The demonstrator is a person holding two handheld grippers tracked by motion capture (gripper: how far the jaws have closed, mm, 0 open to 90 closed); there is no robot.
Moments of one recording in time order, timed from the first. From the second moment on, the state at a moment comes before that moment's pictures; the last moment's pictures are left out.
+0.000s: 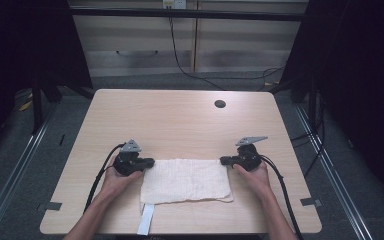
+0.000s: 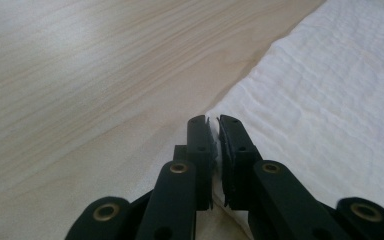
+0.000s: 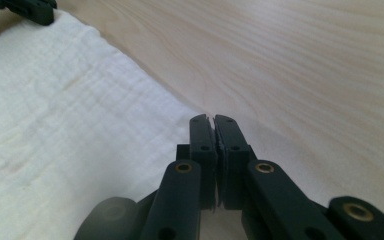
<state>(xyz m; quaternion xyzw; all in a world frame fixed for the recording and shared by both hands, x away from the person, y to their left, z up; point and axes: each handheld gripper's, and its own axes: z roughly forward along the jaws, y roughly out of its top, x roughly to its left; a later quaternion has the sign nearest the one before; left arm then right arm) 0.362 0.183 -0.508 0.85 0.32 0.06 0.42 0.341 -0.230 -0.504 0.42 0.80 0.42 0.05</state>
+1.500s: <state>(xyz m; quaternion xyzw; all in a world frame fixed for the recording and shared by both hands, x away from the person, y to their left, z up) 0.365 0.193 -0.489 0.81 0.36 0.07 0.46 0.290 -0.221 -0.456 0.32 0.82 0.47 0.08</state>
